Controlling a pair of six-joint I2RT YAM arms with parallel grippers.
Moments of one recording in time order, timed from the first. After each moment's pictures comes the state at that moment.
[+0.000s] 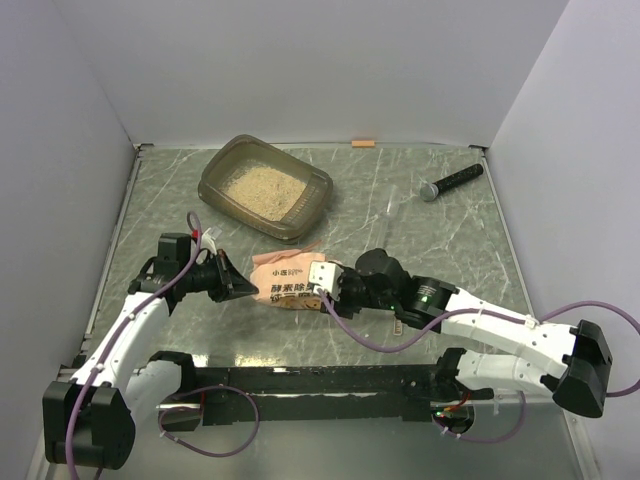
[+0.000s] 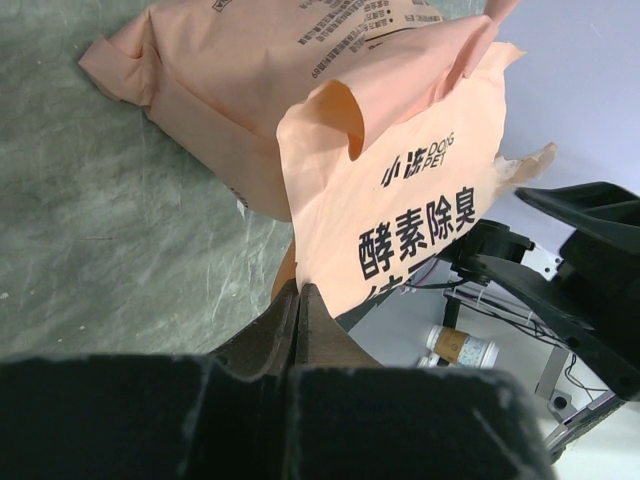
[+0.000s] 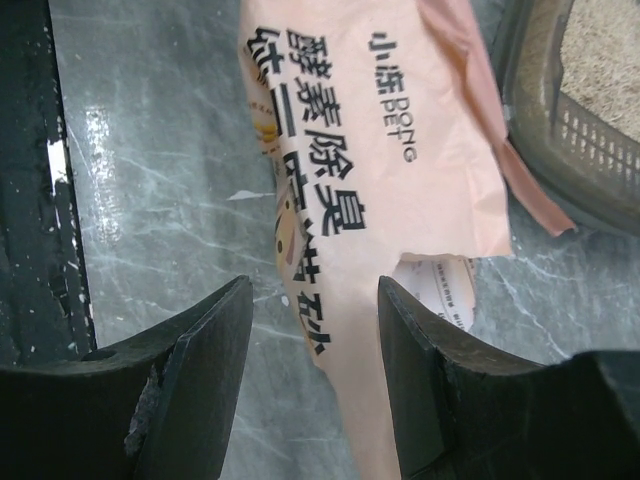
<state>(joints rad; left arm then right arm) -0.11 0.94 0.57 -0.49 0.78 -0.63 1.02 1.03 0.78 -0.29 -0.15 -0.45</state>
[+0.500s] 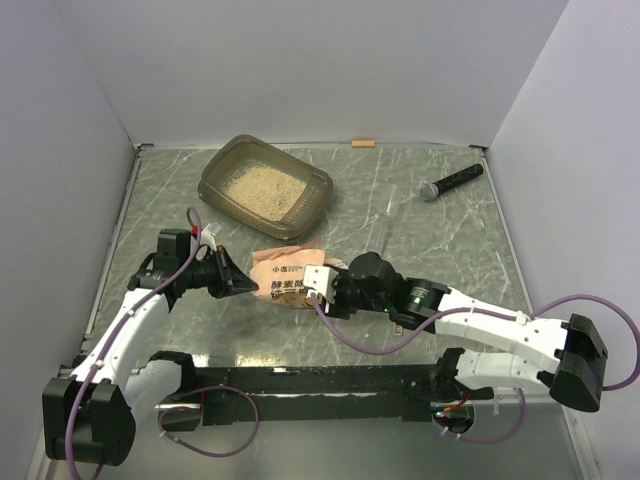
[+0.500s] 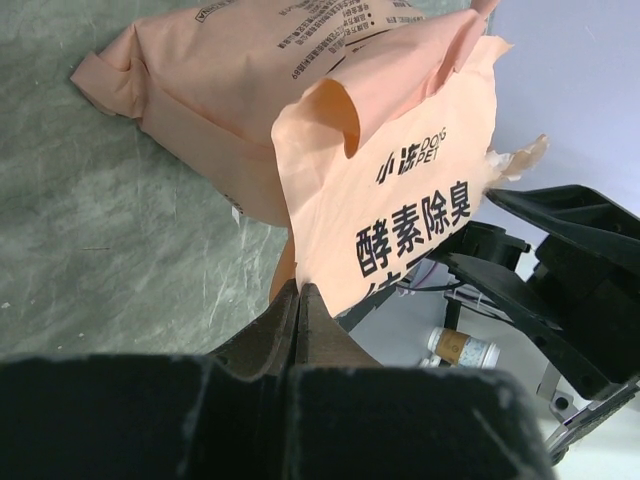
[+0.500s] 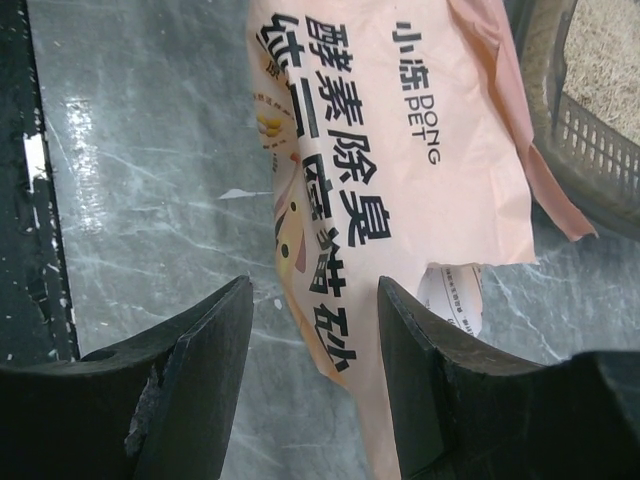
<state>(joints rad) -0.11 0.96 0.61 -0.49 0.78 -0.62 1.05 1.06 0.77 -0.26 -0.11 -0.46</state>
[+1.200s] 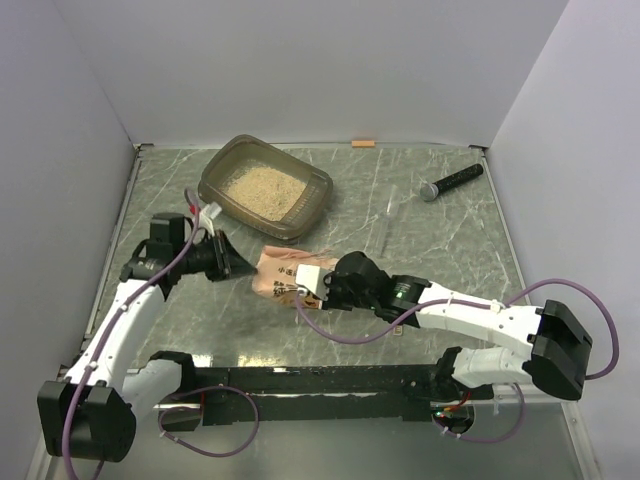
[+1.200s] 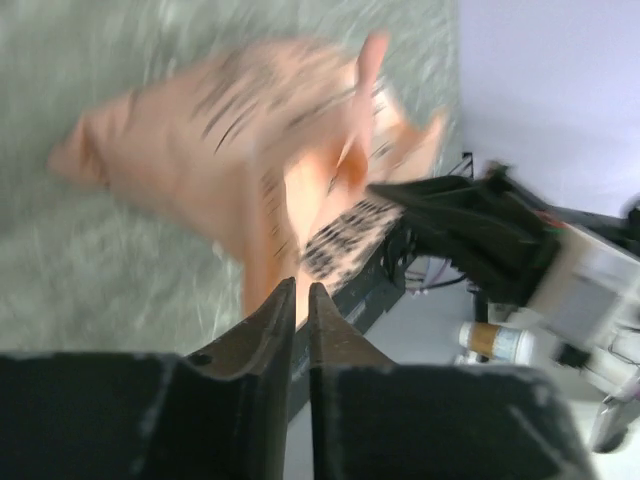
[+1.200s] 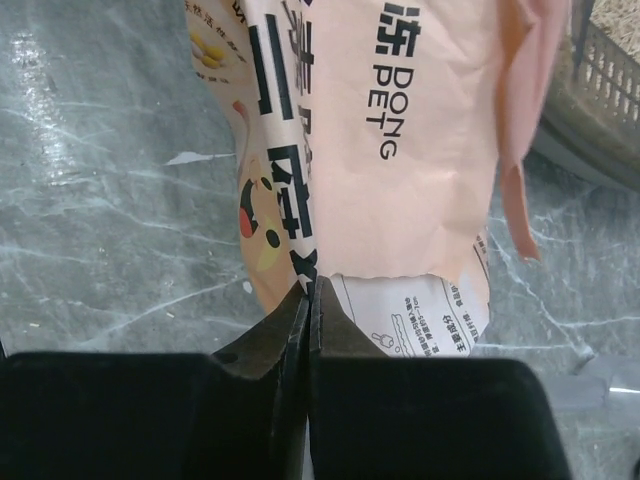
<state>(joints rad) -0.11 0.98 0.72 -0.53 0.81 -0.53 1.03 1.20 0.76 -0.23 0.00 -0.50</state>
